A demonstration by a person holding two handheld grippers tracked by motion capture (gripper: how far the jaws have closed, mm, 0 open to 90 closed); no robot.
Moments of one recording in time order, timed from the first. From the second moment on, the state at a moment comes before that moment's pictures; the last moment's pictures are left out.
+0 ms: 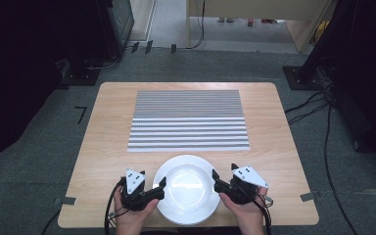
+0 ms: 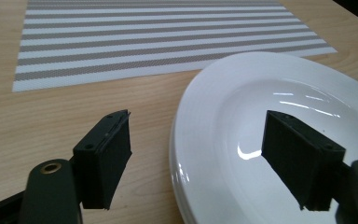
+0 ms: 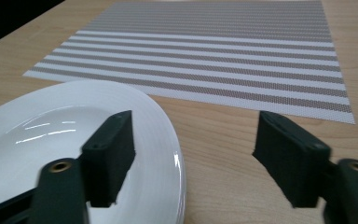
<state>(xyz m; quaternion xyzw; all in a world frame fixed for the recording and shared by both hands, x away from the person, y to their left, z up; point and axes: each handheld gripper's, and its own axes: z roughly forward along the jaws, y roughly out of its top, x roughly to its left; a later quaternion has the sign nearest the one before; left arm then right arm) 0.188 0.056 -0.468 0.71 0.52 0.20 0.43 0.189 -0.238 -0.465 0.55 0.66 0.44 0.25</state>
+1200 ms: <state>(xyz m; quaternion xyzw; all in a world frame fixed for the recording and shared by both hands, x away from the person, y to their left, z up) 0.179 0.057 -0.491 0.75 0.50 0.17 0.41 0.181 -0.253 -0.496 0.55 0.66 0.49 0.14</state>
